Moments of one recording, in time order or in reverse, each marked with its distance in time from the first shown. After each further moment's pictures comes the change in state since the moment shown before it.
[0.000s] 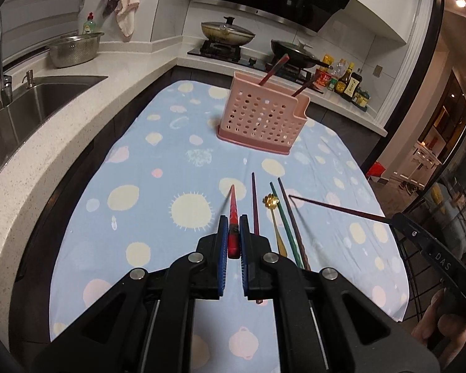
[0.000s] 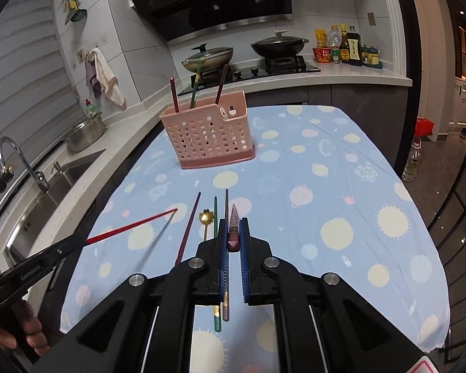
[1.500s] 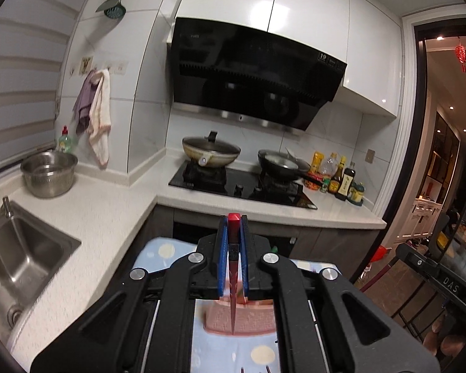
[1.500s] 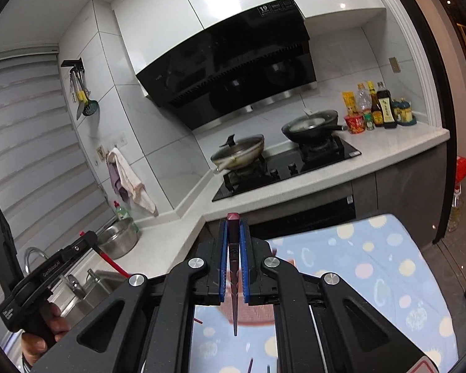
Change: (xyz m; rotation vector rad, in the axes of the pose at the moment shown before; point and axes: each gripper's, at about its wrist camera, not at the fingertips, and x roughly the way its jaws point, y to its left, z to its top) left arm 0.016 -0.040 0.260 0.086 -0.433 -0.019; right arm 0.049 0.025 0.230 0.080 -0.317 0.182
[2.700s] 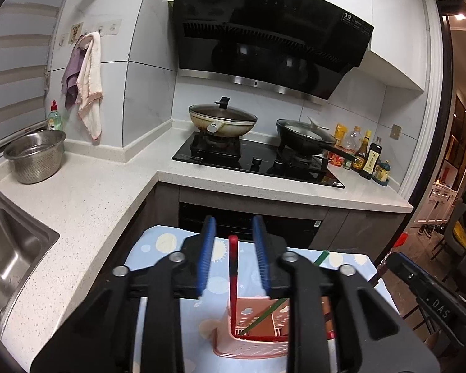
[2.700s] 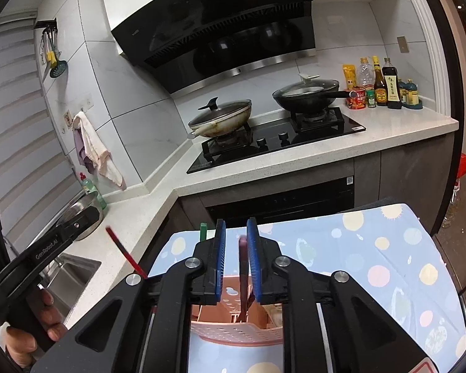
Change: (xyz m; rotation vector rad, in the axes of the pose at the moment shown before) left arm 0.134 0.020 -0.033 -0.001 0.135 0.062; right arm 0.131 -0.016 -0.032 -0.035 0.145 -0.090
